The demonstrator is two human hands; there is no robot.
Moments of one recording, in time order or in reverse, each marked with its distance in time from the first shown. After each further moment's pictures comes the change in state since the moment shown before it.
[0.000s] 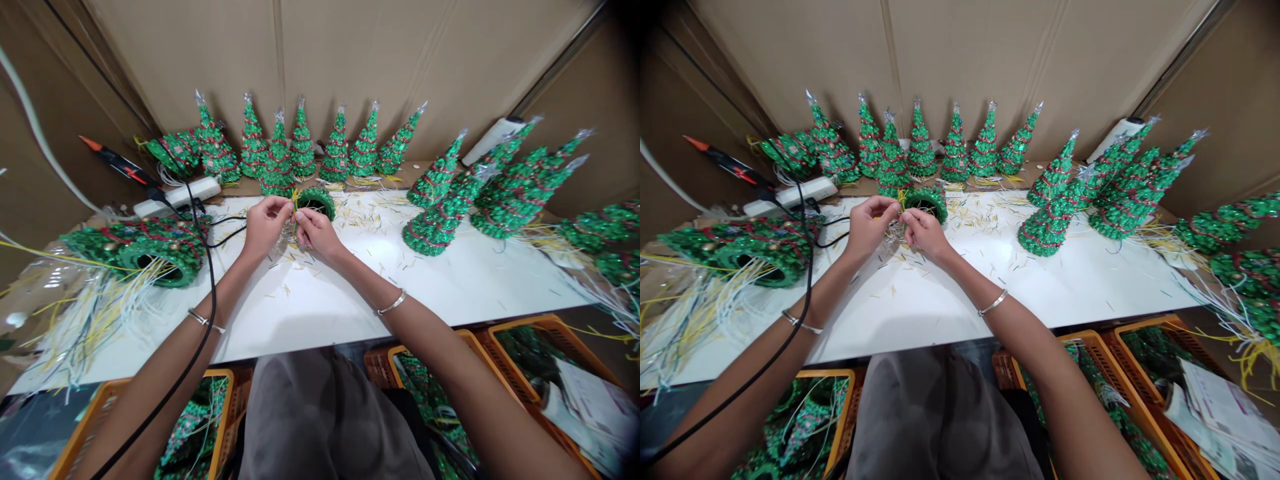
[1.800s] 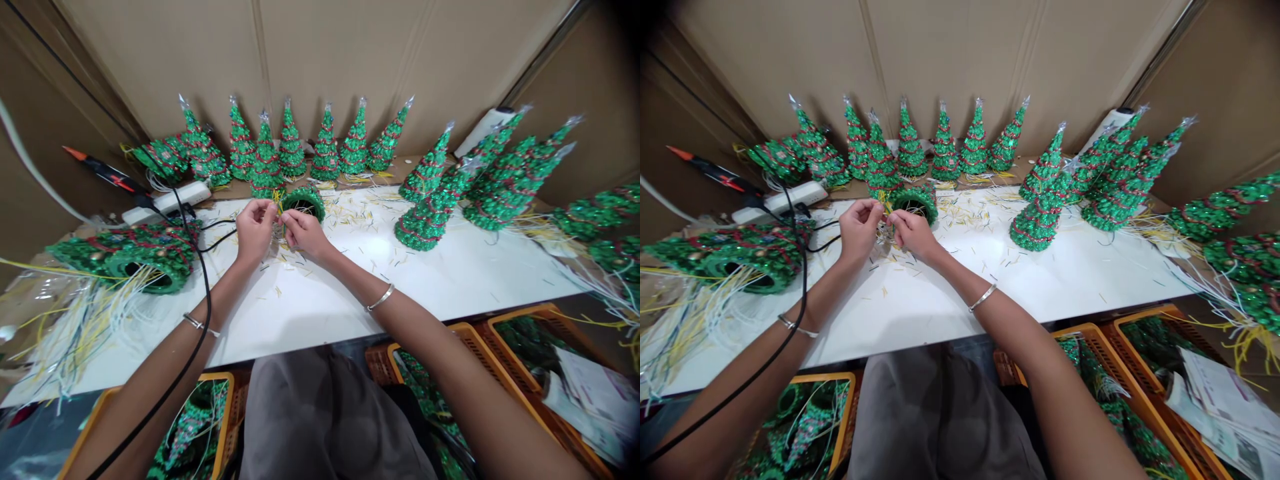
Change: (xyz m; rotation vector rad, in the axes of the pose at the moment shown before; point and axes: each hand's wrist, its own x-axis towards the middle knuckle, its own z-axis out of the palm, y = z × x) left_hand -0.006 -0.004 0.011 -0.109 0.137 -0.090; right_hand -0.001 0.003 -0.001 -0.238 0.009 -0.067
